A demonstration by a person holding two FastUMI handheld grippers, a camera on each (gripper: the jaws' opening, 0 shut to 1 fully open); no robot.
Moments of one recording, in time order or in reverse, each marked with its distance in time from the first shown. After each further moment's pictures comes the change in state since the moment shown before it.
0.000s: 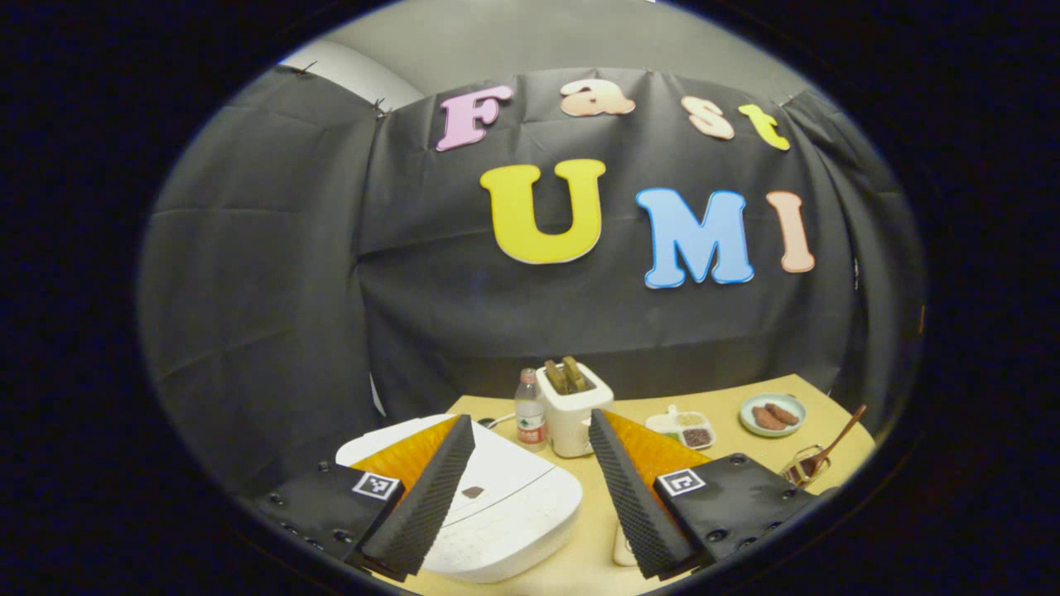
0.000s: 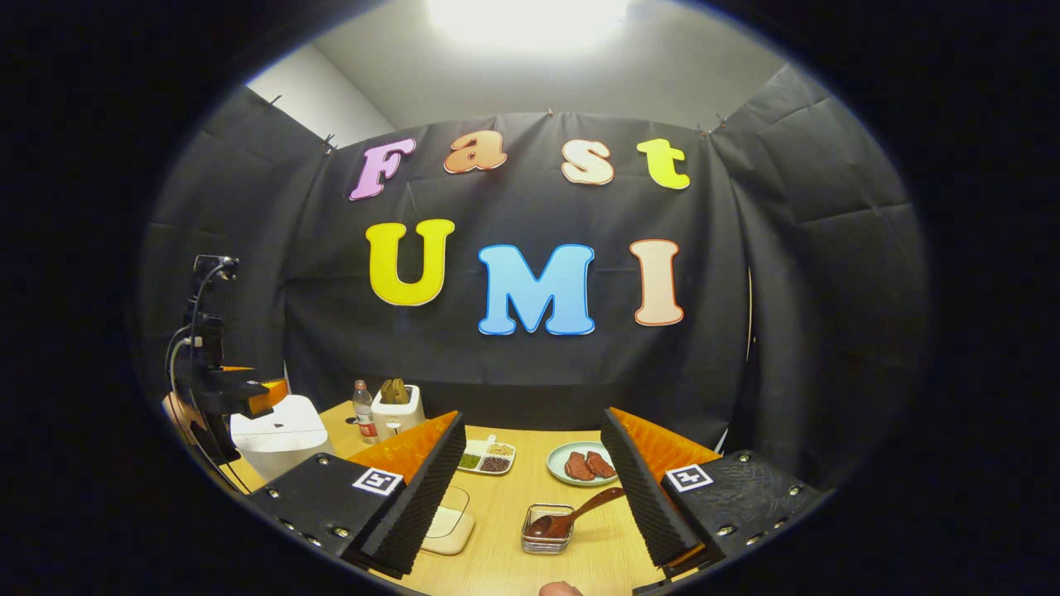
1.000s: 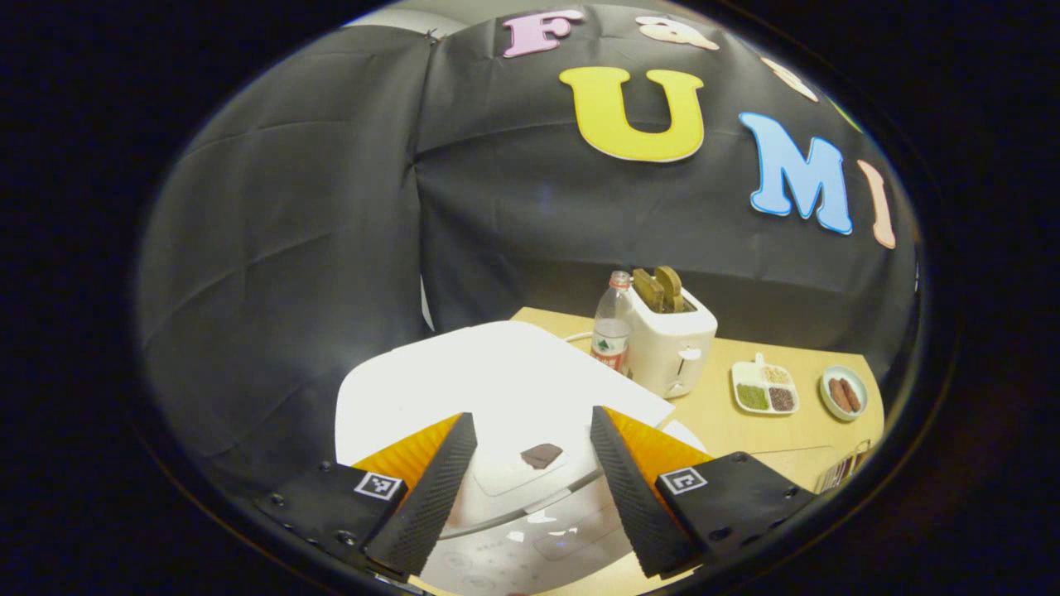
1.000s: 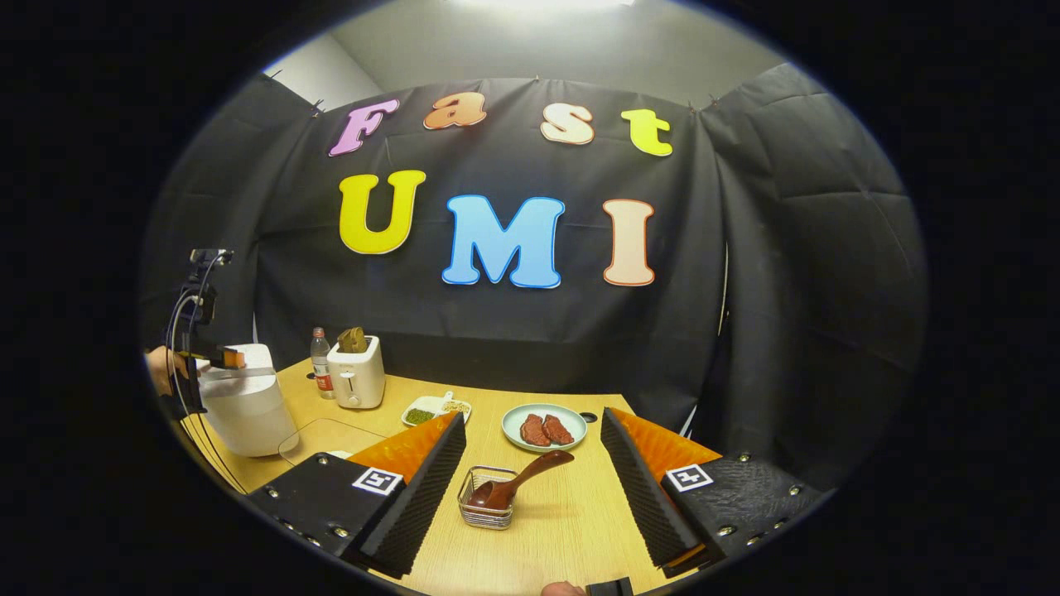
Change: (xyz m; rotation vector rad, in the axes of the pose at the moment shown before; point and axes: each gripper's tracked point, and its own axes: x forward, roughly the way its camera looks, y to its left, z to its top) left arm 0.082 0.096 -0.149 -0.079 0.360 0.248; right arm 0.004 -0.068 -0.074 -0.046 0.140 -0.077
